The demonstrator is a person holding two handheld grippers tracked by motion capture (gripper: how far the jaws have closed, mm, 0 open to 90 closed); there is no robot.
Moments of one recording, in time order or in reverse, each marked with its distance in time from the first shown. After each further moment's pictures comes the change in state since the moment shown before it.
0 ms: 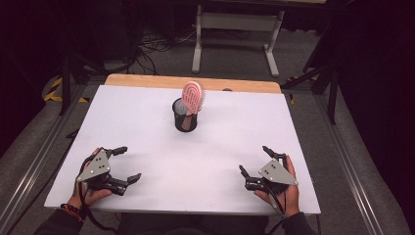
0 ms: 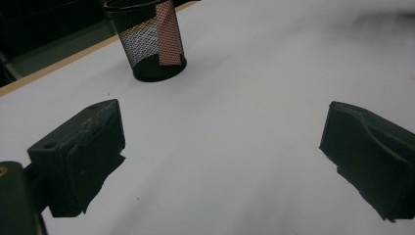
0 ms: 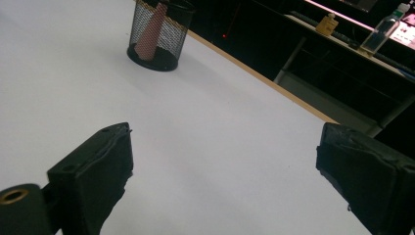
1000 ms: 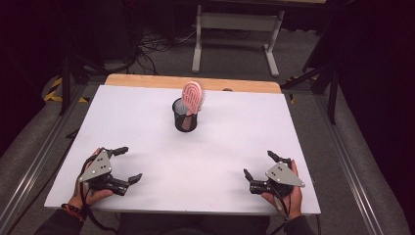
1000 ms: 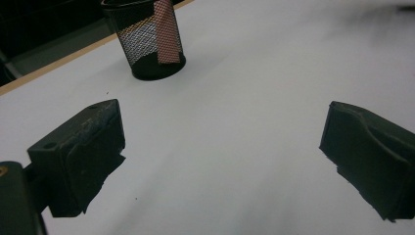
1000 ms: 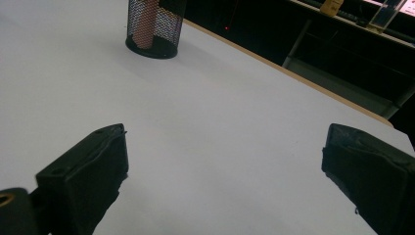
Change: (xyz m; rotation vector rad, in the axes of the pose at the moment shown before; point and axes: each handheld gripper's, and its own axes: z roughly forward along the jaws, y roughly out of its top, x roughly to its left) left arm -0.001 0.000 0.002 0.007 -0.003 0.010; right arm -0.005 -0.020 -0.003 0.017 0.019 0.089
